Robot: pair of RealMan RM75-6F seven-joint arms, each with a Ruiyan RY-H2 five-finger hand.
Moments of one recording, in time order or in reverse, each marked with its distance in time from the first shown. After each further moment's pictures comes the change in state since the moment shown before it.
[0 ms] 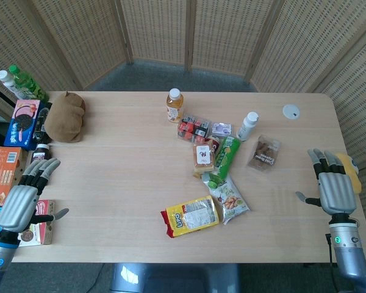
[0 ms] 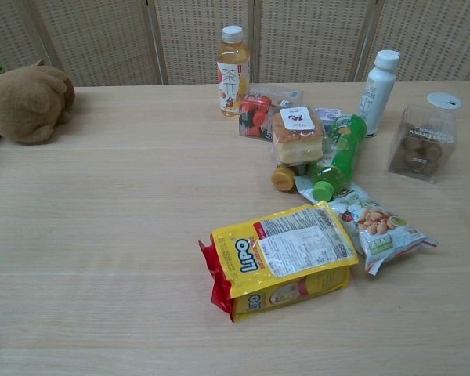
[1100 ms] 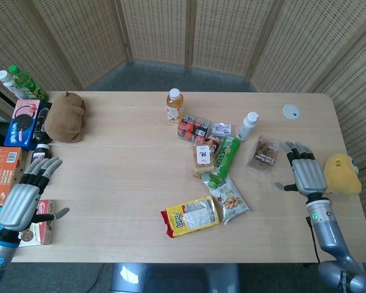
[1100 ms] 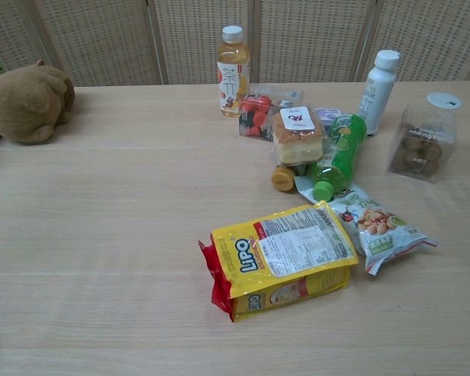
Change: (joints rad) left arm -0.010 0.013 0.000 -0.007 0.008 -0.005 0.017; right arm 0.172 -0.133 0.047 0.217 0.075 -0.269 0.062
